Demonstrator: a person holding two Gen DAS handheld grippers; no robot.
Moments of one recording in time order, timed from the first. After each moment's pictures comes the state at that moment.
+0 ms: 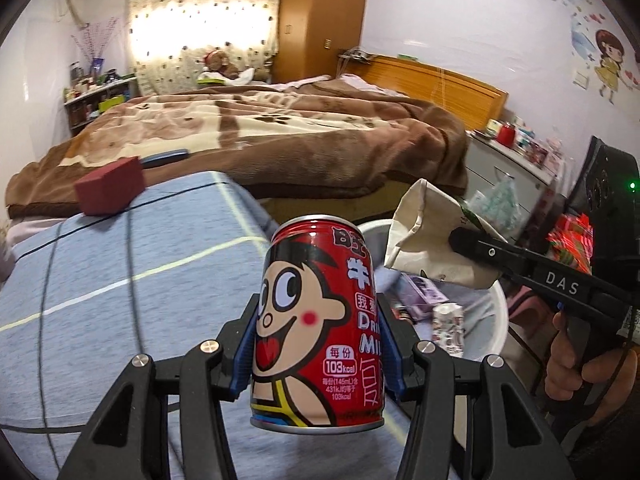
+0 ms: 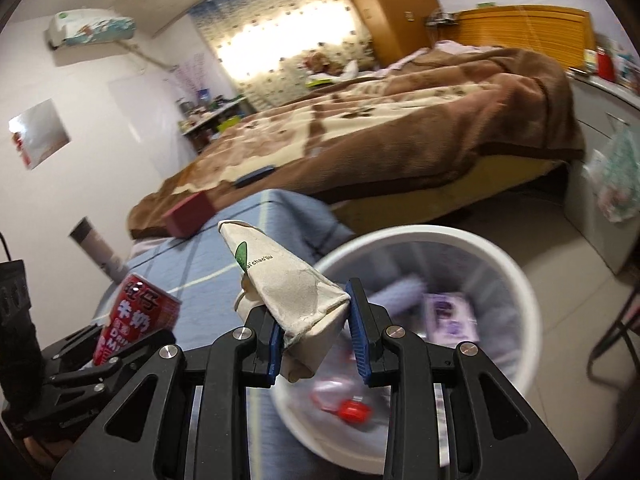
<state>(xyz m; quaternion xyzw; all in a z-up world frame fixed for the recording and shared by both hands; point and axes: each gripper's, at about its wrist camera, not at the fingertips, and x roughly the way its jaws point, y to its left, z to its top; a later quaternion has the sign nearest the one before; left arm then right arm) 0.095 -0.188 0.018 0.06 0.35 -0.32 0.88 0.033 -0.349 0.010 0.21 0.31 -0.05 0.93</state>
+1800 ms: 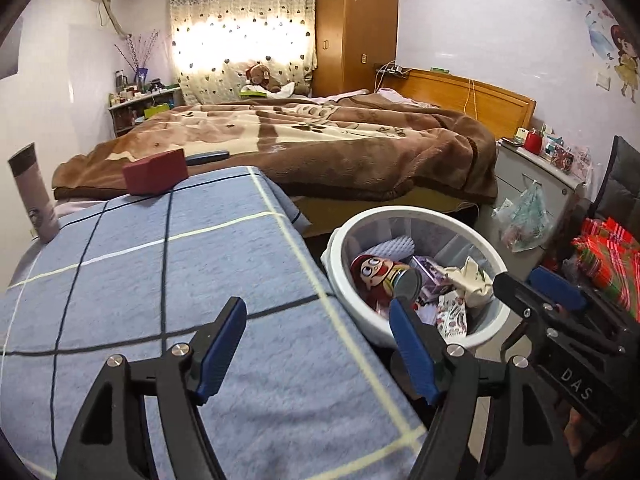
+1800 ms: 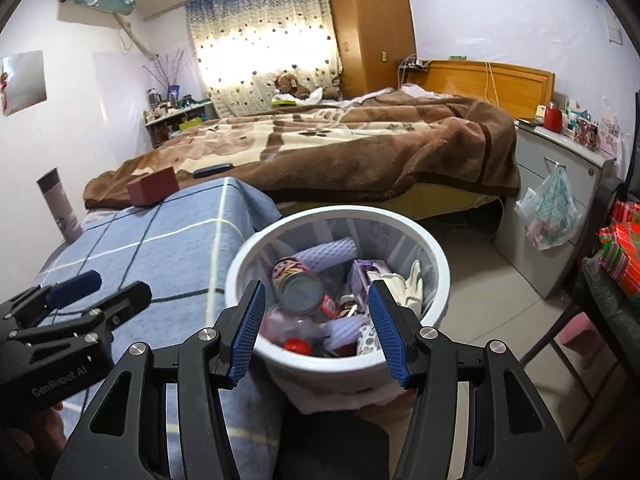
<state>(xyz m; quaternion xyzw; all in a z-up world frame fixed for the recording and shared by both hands) 0.023 -0.179 0.006 0.06 0.32 -0.23 0.92 -0.041 -0.308 0.008 0.10 0.29 -0.14 0.94</state>
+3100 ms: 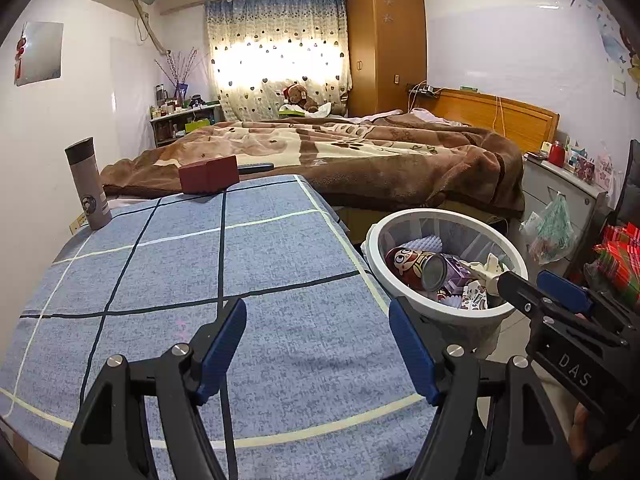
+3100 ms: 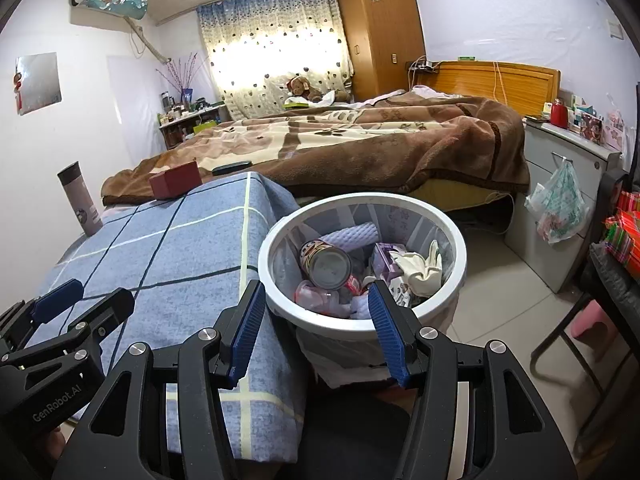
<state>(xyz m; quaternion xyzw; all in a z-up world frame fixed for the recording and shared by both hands) -0.025 -0.146 0.004 0.06 0.28 -0.16 0.95 -0.056 -0.281 -0.002 0.10 0.28 -0.13 0.95</state>
